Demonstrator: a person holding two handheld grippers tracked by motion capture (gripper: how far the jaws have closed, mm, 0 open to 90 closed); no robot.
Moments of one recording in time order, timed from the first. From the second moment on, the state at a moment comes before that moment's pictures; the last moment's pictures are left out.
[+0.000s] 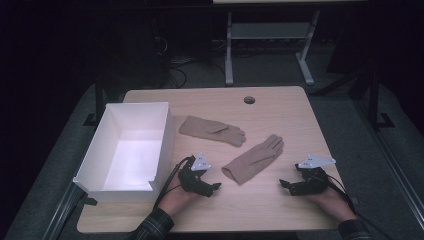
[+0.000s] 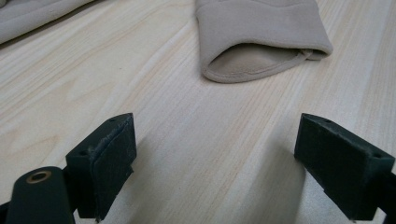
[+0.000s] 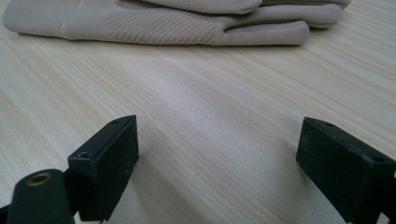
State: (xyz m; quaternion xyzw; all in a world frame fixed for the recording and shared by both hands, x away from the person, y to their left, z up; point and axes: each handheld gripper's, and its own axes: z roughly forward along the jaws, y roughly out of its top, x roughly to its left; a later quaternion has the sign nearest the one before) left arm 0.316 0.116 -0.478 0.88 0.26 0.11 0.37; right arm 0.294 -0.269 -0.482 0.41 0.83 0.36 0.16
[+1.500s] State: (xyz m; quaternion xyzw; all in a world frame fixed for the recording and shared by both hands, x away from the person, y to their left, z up) left arm 0.317 0.115 -0.478 0.88 0.26 0.11 0.38; right arm 0.318 -0.183 -0.450 0.31 0.85 0.42 0.08
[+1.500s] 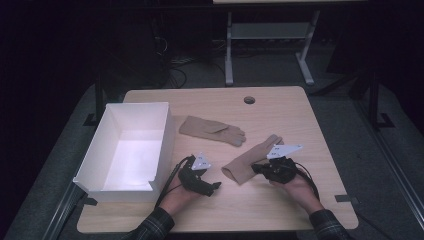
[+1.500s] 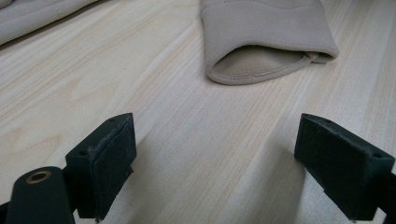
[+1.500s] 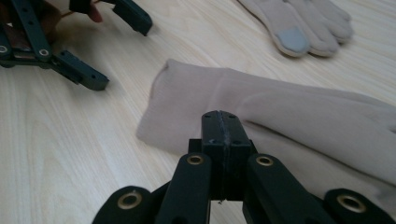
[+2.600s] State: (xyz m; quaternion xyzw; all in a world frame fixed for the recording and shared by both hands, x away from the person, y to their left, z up) left arm 0.317 0.116 -0.478 0.88 0.26 0.11 0.37; right arm 0.312 -0.181 -0.468 0.30 0.88 0.37 0.06
